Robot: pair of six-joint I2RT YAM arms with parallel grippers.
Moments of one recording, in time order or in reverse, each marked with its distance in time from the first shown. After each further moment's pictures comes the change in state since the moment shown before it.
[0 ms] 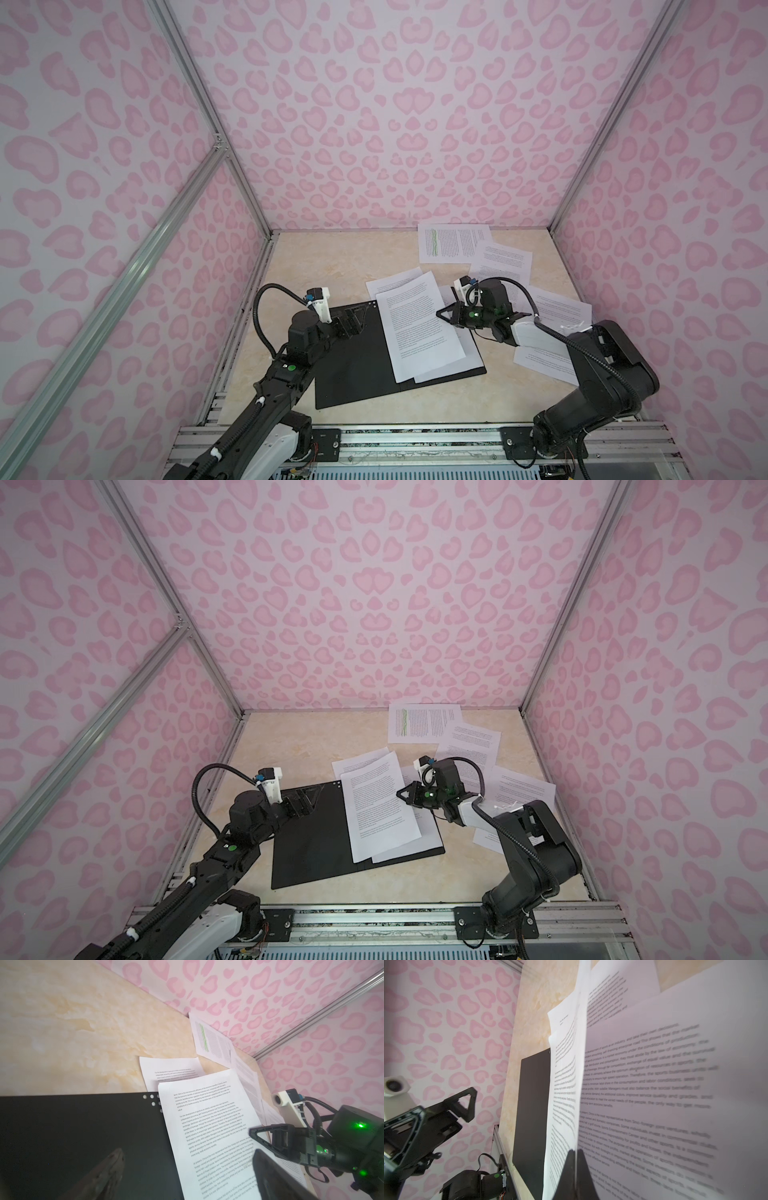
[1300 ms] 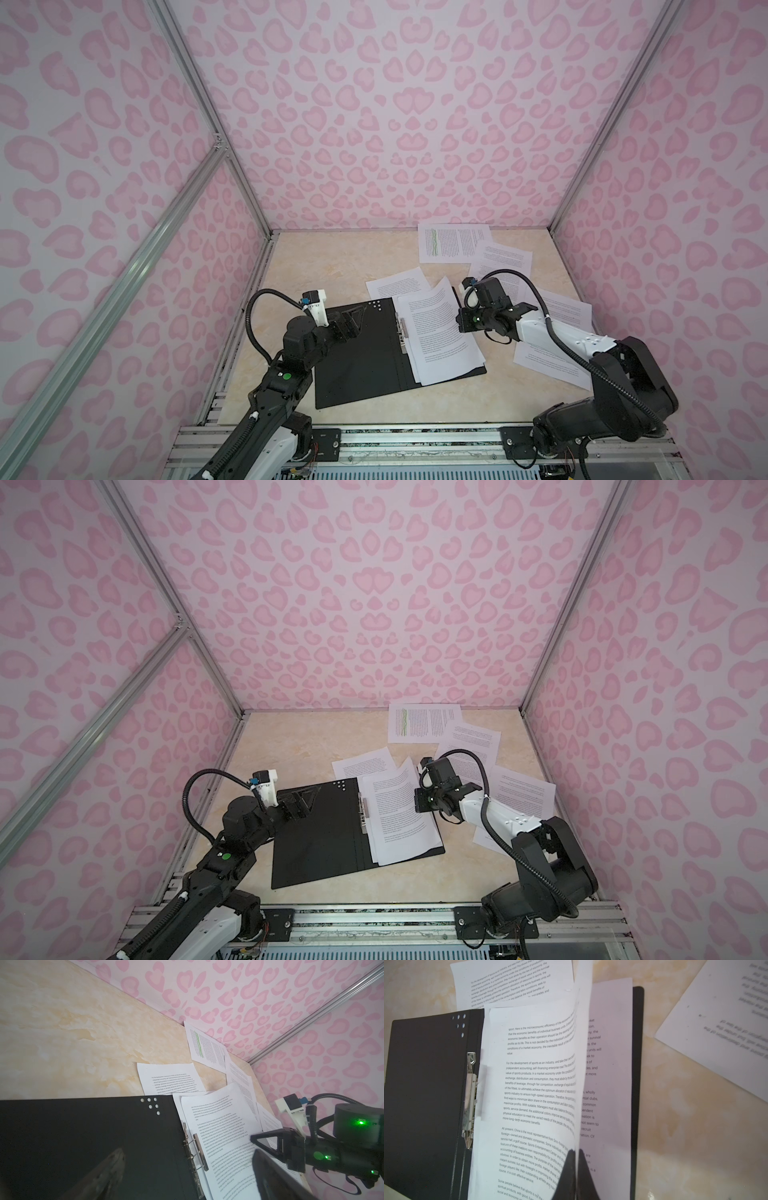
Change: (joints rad) left arm -0.002 -0.058 -0.010 -0.042 -0.015 0.000; right arm 0.066 -0.080 0.093 -0.444 0.409 -0.311
